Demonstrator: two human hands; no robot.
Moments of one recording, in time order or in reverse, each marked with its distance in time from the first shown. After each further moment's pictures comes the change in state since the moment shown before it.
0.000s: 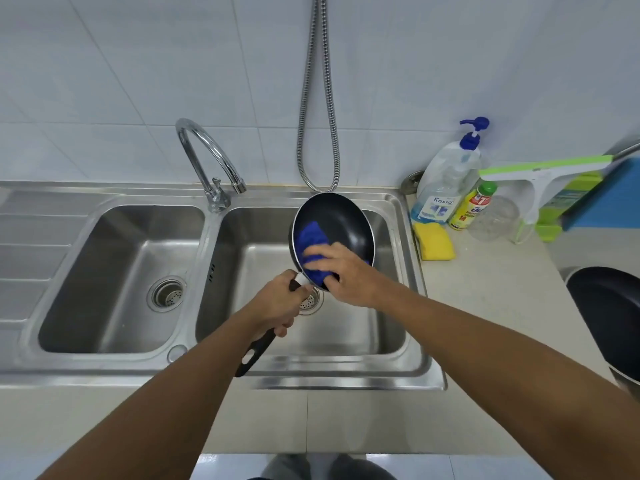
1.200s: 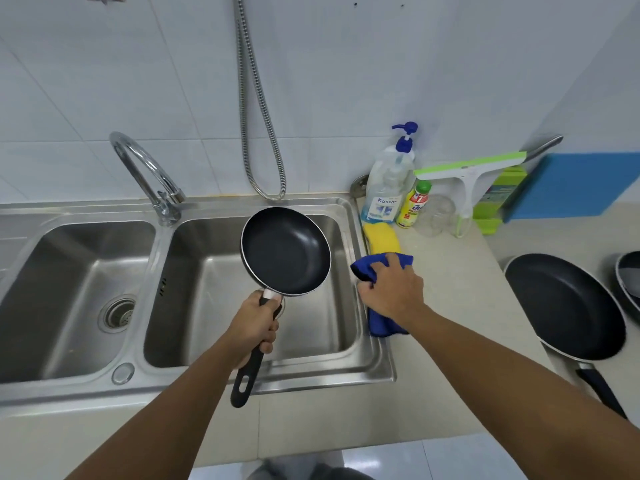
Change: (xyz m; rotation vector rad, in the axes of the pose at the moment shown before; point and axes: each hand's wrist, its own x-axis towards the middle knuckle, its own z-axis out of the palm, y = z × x) left_hand 0.001 -0.008 0.070 -0.314 0.074 -0.068; right_hand -0.129 0.055 -0.064 -0.368 -0.174 0.996
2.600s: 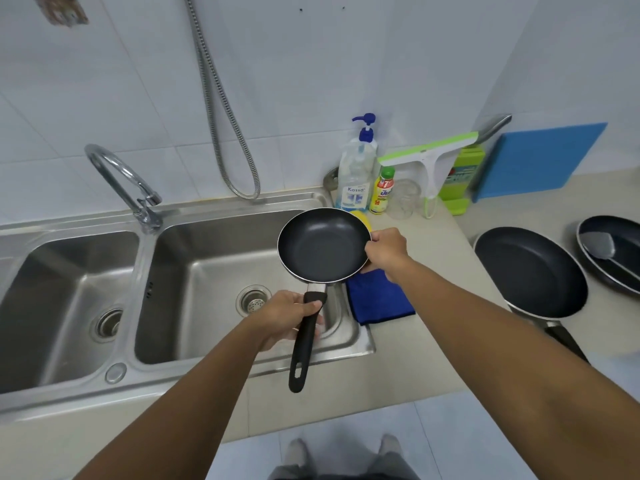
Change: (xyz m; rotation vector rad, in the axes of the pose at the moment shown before) left_hand -0.036 0.009 0.071 0.166 -0.296 -0.016; right_hand -0.005 0.025 -0.046 1.085 -0.005 0.353
